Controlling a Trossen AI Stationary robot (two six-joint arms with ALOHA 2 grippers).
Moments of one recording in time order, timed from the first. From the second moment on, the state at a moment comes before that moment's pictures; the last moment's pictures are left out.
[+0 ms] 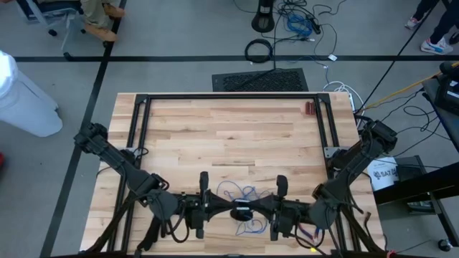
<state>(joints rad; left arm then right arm) -0.65 1.57 1.38 0.05 -0.61 0.53 0.80 1.53 1.15 0.38 0.95 -0.61</state>
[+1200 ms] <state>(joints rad) -0.52 1.77 1.38 0.42 -0.34 0.27 0.91 1.48 1.25 0.68 1.44 -0.88</state>
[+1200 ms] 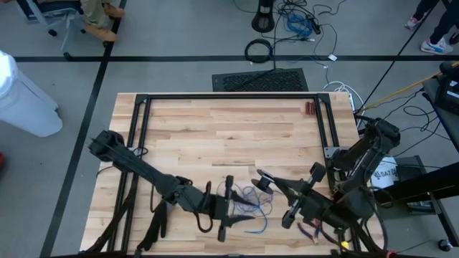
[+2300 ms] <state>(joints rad) -0.46 1.91 1.38 0.52 -0.23 0.11 0.96 1.46 1.25 0.68 1.44 -0.88</state>
